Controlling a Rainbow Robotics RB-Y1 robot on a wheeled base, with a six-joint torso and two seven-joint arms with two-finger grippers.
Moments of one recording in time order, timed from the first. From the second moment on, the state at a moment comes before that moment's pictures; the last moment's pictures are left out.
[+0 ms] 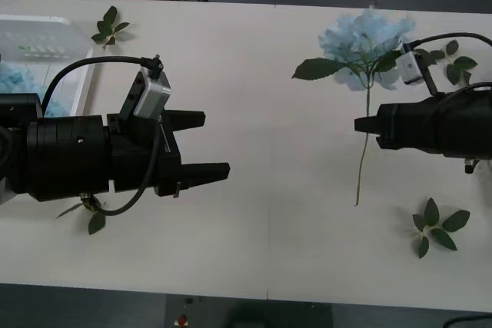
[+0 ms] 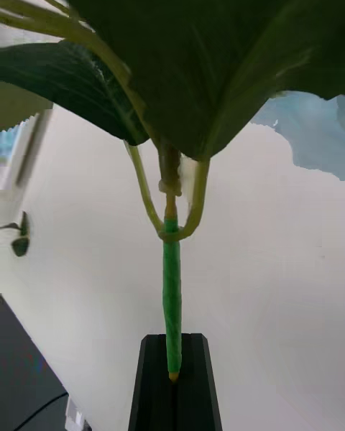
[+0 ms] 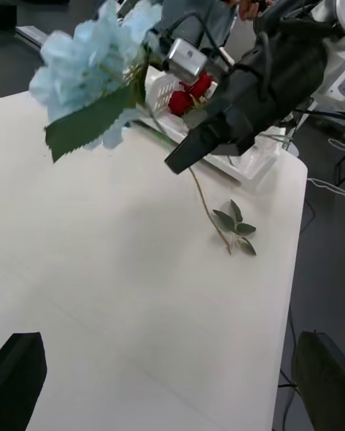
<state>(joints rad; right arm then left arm) -0.21 -0.45 -0.24 -1.95 -1.22 1.45 1.71 -0.14 0.87 -0.26 -2.23 1.61 0.76 -2.17</state>
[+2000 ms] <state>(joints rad) -0.31 -0.33 -0.12 -1.95 -1.68 1.23 1.77 -0.34 0.58 -0.45 -1.92 1.84 0.73 -2.17</state>
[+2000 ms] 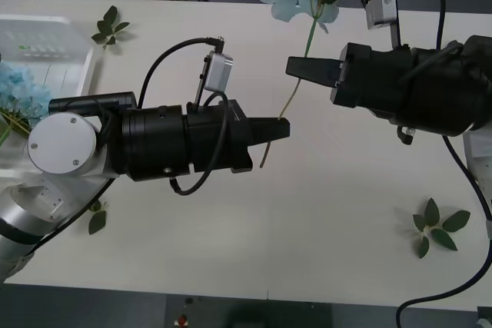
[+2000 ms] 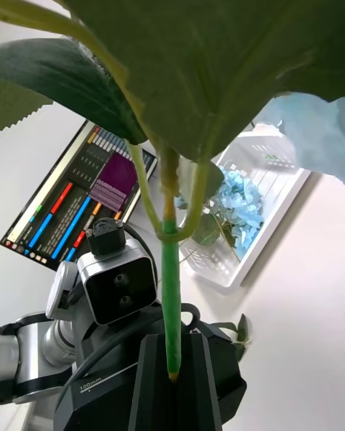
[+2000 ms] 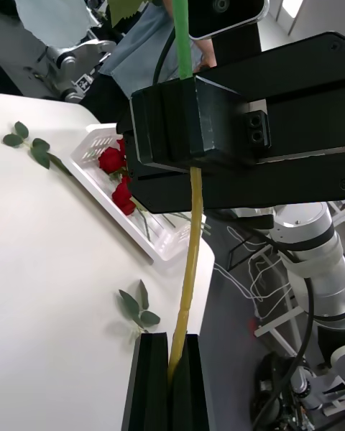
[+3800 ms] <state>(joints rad) -0.21 -0.51 -0.36 -1.95 -1.65 1.44 1.77 0.28 0.86 0.31 -1.74 2.17 0.88 -2.17</state>
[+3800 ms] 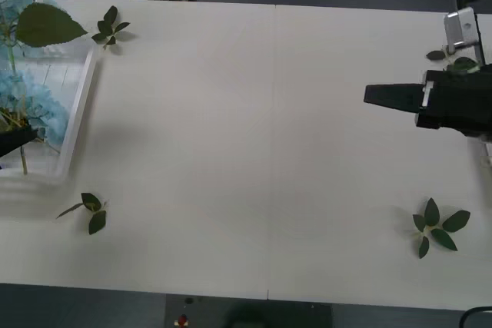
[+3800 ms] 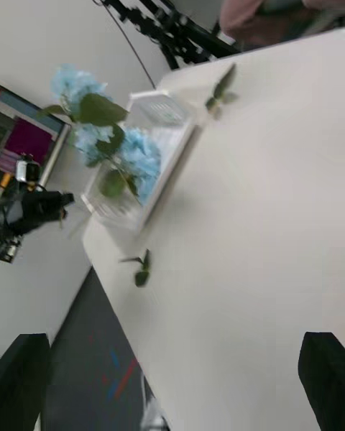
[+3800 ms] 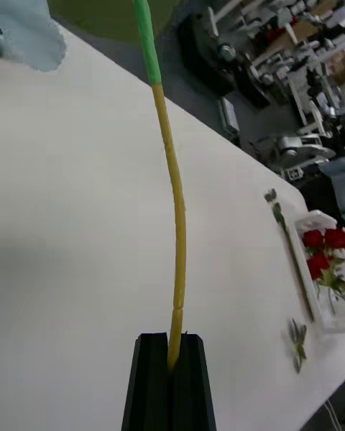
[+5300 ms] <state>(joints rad) -0.30 -0.86 -0.68 -1.35 -1.65 1.83 2.70 0.05 0.86 0.19 -1.26 2.27 0.96 -2.32</state>
